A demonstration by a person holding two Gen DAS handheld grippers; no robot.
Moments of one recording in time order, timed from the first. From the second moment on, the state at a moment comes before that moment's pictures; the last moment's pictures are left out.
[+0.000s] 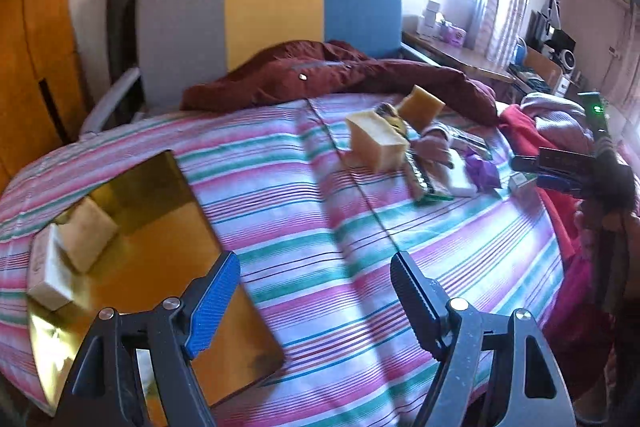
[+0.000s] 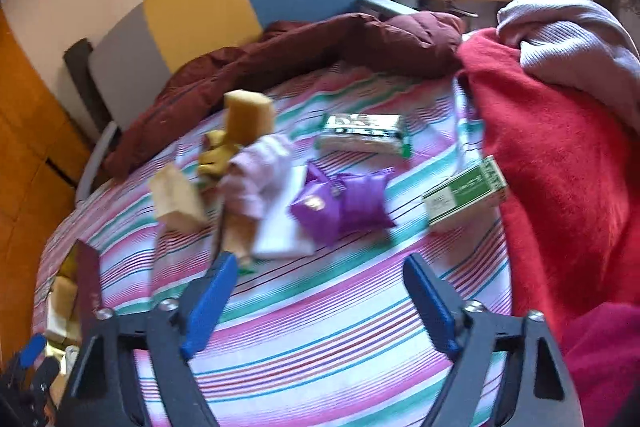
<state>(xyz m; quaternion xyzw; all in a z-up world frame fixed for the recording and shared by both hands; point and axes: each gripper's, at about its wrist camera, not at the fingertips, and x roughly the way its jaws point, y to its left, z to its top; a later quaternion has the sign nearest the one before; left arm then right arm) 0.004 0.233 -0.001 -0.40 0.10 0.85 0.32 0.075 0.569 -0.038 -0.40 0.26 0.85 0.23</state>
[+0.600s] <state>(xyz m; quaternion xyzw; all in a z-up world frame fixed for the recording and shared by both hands) -0.046 0.301 -0.012 -0.44 0.08 0.83 0.33 0.023 0.603 -0.069 -0.41 0.25 0.86 0.17</state>
